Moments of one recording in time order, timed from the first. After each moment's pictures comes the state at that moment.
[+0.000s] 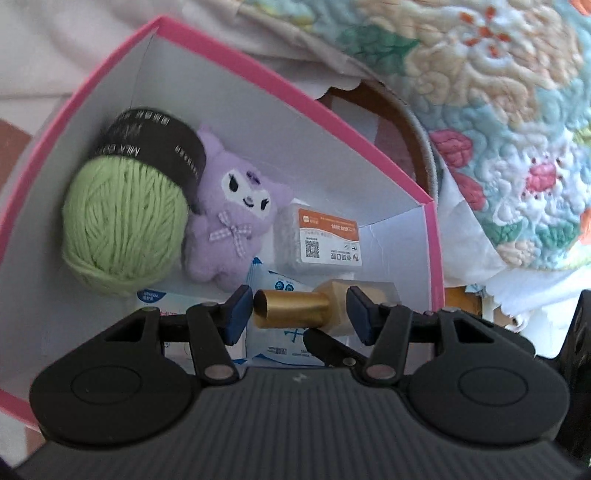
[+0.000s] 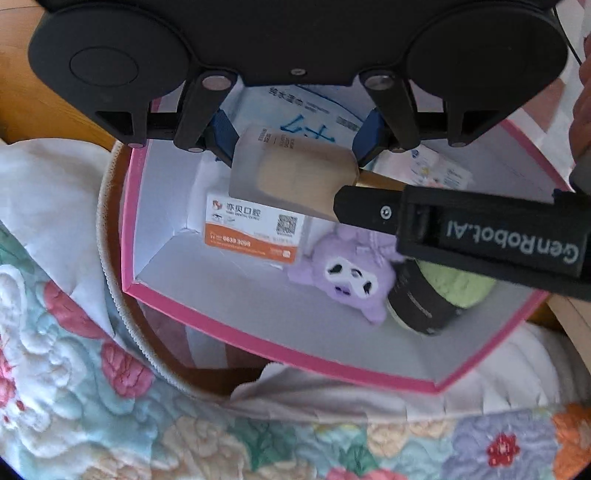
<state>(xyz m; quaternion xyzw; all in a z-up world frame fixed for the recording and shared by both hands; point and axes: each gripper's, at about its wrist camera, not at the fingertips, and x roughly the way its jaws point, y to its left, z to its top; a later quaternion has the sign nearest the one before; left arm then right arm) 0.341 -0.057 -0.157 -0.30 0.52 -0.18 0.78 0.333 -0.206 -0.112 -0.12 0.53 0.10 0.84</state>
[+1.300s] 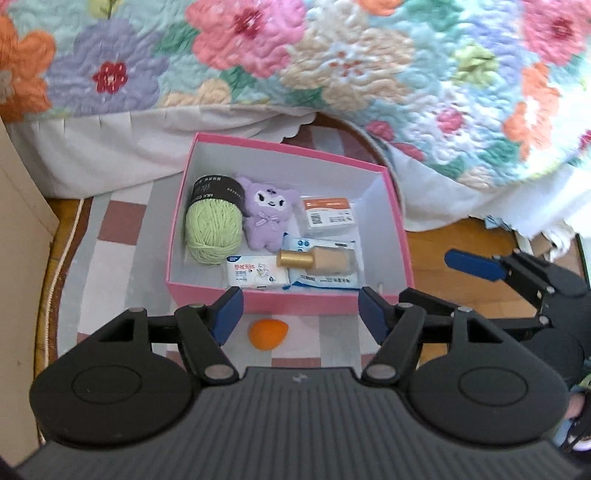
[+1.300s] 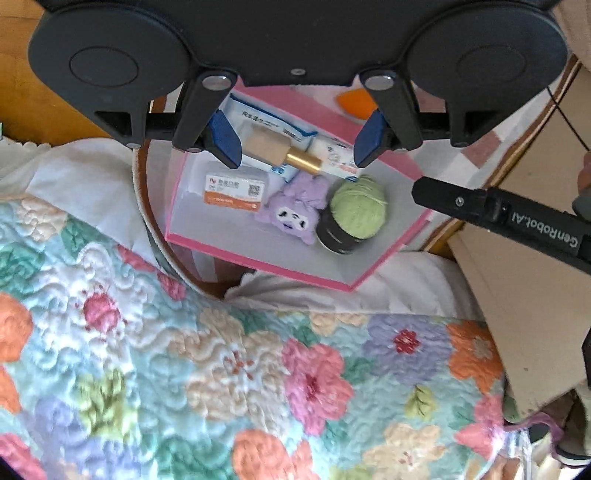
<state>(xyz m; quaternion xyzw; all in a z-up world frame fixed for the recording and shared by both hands) 0.220 -0.043 0.013 -0.10 0.50 -0.15 0.85 0.211 -0.237 0.020 -0.05 0.40 0.19 0.90</state>
